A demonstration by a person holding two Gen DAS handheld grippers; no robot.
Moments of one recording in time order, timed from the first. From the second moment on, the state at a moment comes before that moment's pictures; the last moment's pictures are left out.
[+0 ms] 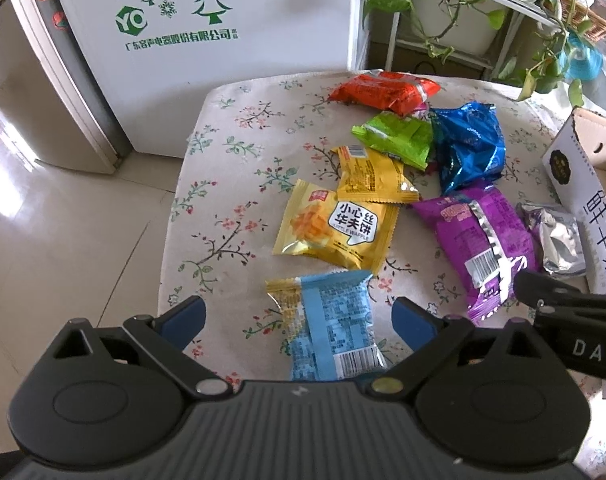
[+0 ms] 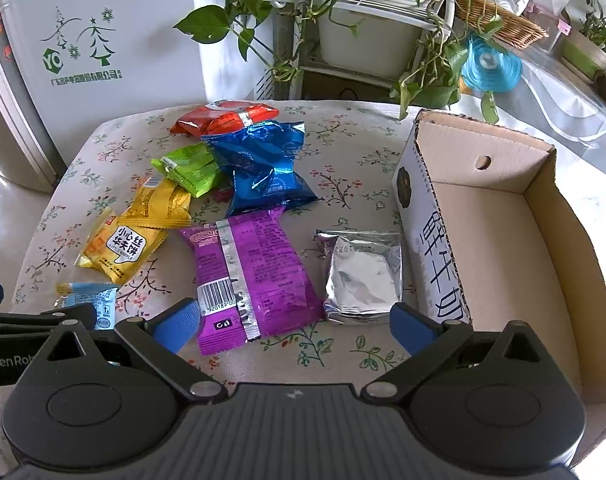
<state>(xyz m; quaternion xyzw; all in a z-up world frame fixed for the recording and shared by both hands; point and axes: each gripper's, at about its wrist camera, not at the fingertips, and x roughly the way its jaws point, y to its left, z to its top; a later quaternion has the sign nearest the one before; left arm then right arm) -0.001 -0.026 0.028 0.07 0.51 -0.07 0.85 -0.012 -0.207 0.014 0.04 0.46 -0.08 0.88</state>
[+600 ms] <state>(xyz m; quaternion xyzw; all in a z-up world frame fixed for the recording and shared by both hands) 0.016 0.012 0.020 0.00 0.53 -0.09 0.84 -0.039 -0.215 0.016 0.10 0.45 0.15 0.88</state>
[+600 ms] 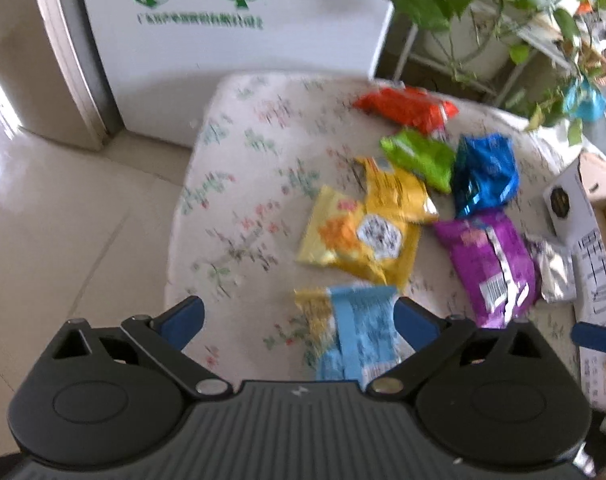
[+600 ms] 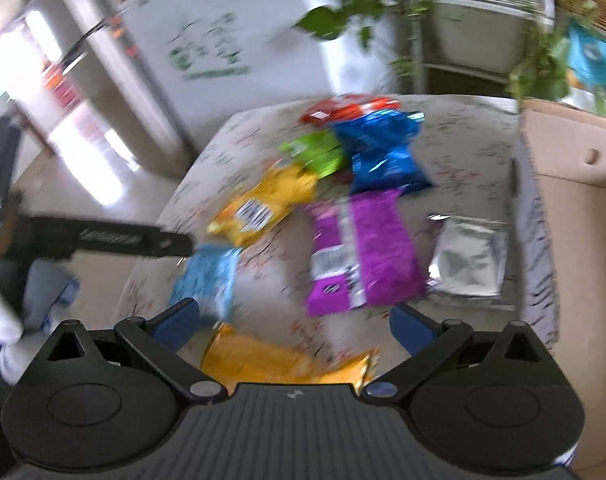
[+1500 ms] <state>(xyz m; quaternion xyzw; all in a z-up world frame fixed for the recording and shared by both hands) 0.011 -0.019 -0.019 0.06 0.55 -0.08 0.83 -0.081 -0.174 0.003 -0.04 0.50 0.25 0.83</state>
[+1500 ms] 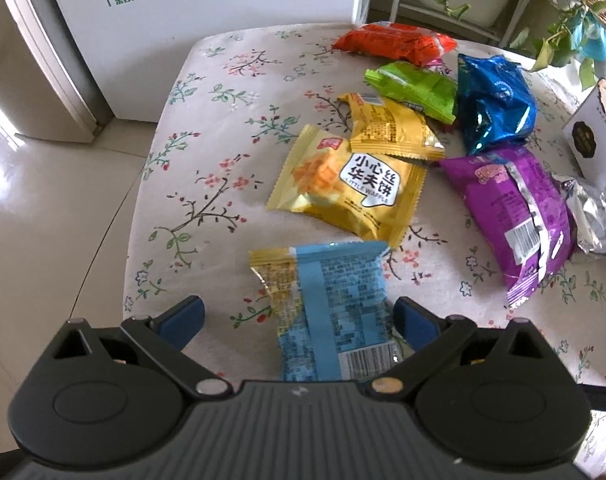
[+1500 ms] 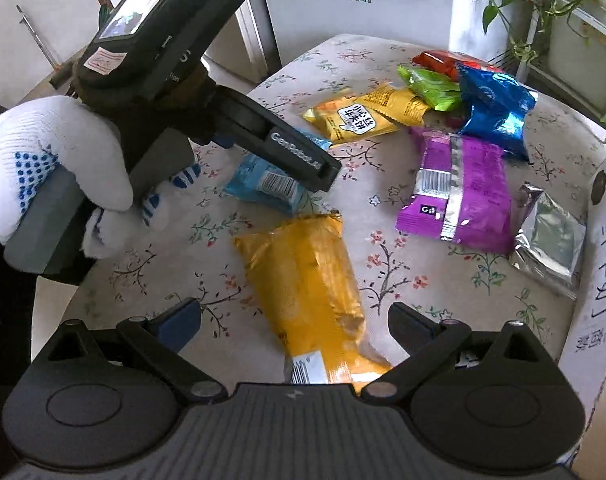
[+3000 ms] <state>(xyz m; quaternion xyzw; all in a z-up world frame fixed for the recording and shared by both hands) -0.004 -0.022 -0.019 0.05 0.54 -0.09 0.84 -0.064 -0.155 -0.034 -0.11 0.52 0.17 0.83</state>
